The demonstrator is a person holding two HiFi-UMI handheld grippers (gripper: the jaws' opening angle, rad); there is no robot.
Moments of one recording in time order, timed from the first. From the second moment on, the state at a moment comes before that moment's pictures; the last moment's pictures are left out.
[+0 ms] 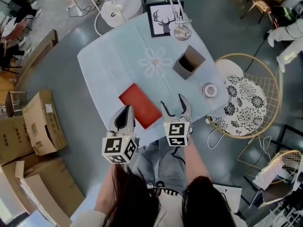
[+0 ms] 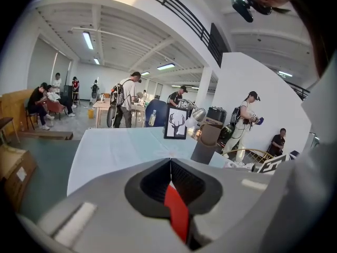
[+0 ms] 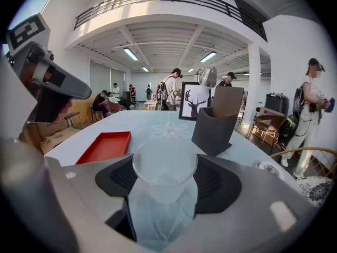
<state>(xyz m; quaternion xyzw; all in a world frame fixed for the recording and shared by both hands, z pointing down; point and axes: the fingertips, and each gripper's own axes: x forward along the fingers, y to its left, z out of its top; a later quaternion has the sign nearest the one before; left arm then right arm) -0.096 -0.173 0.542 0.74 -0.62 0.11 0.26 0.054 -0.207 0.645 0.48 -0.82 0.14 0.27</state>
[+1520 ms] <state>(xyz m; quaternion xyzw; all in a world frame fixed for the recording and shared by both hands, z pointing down) -0.099 -0.117 0.455 0.75 -0.63 0.04 0.18 0.063 -0.150 0.494 0.54 -0.81 0.09 0.18</state>
